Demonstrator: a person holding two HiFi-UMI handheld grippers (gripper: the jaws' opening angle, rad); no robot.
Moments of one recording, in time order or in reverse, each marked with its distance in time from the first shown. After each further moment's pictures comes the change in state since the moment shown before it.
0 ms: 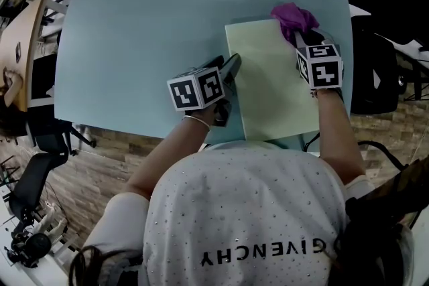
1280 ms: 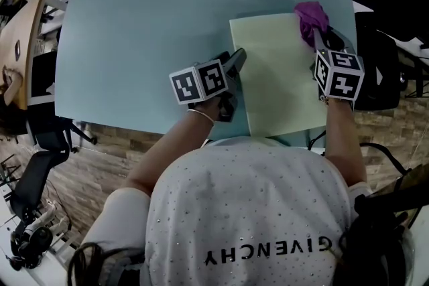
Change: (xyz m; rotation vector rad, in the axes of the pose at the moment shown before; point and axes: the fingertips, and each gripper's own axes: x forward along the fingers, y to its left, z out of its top) left arm 0.001 0.001 -0.001 -0.103 0.014 -0.044; right arm -0.041 -0.021 0.010 0.137 -0.106 -0.103
